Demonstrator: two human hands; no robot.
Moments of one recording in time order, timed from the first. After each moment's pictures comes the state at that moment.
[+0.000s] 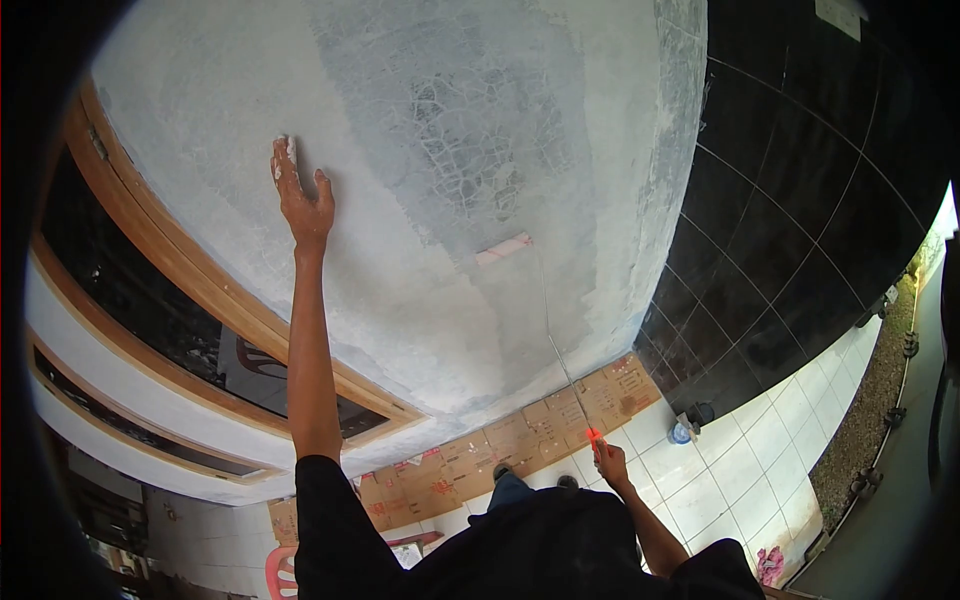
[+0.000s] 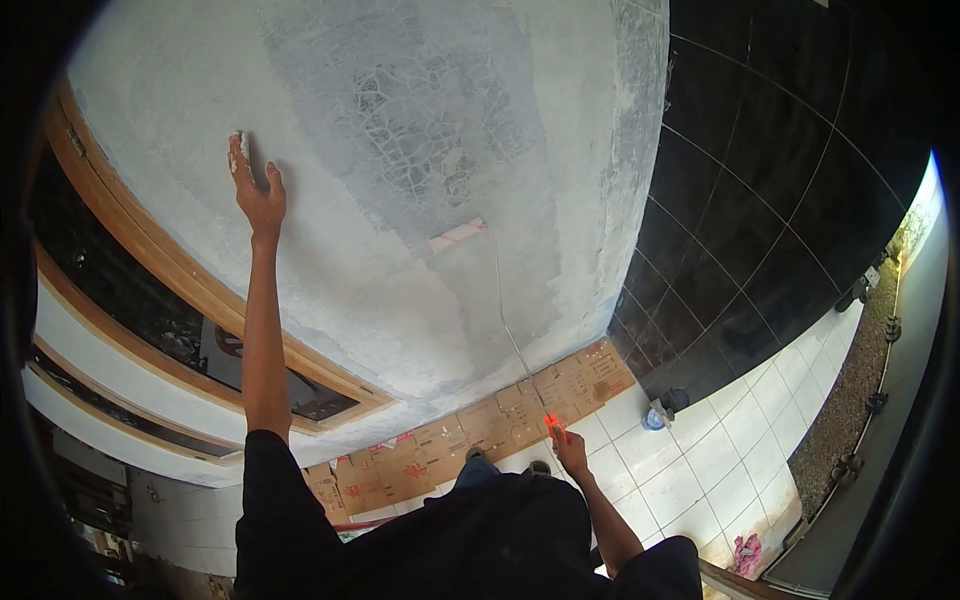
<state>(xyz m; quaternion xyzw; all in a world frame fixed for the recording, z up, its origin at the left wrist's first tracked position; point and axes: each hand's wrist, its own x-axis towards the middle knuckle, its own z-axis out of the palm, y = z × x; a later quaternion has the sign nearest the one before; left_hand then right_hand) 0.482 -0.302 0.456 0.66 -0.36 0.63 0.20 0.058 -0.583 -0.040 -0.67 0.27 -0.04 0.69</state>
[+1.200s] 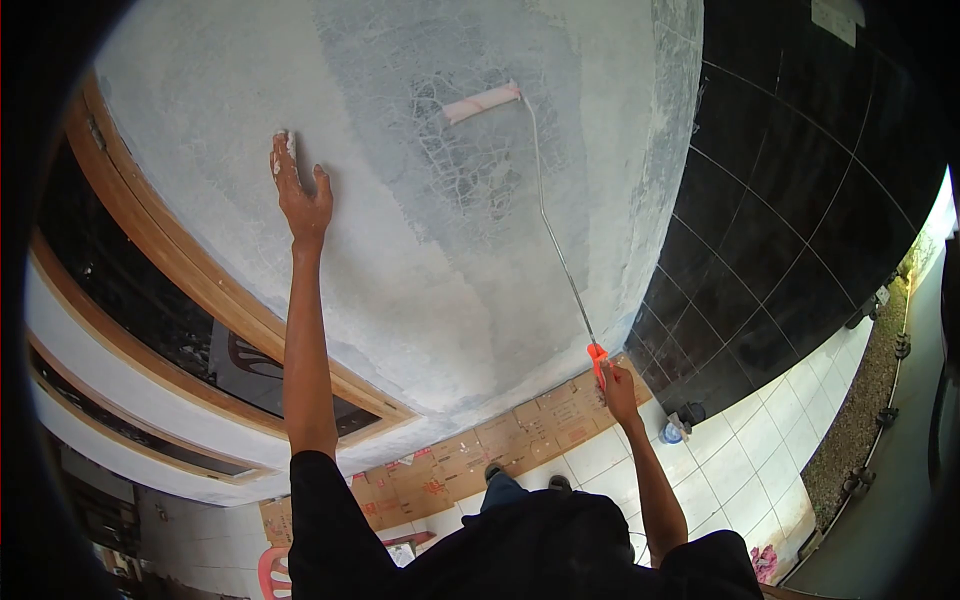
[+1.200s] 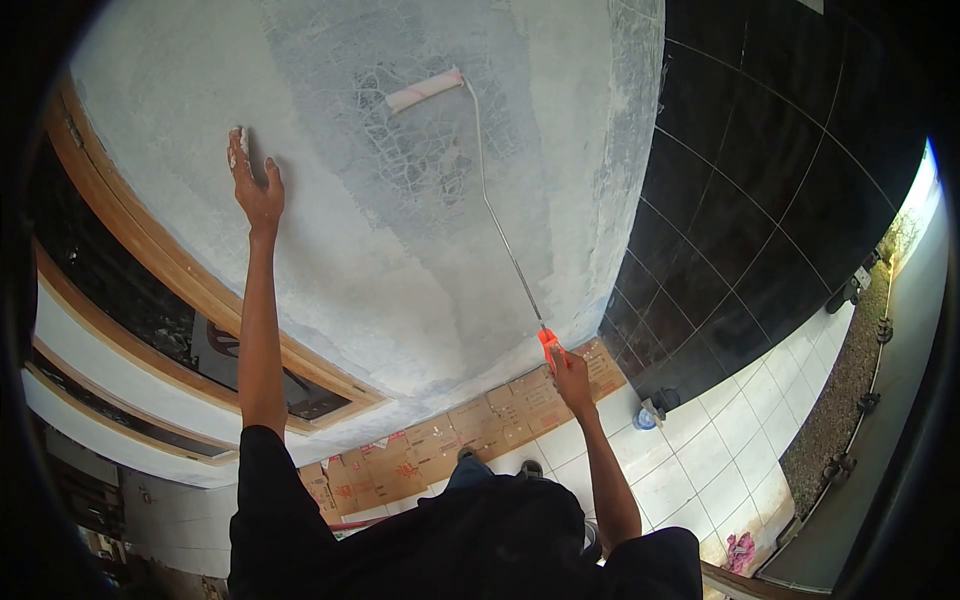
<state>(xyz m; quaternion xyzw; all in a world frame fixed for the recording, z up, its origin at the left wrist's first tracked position) 0.482 -0.303 0.454 0.66 -0.36 0.63 0.22 0.161 -0.631 0.113 -0.67 0.20 -0.14 0.70</state>
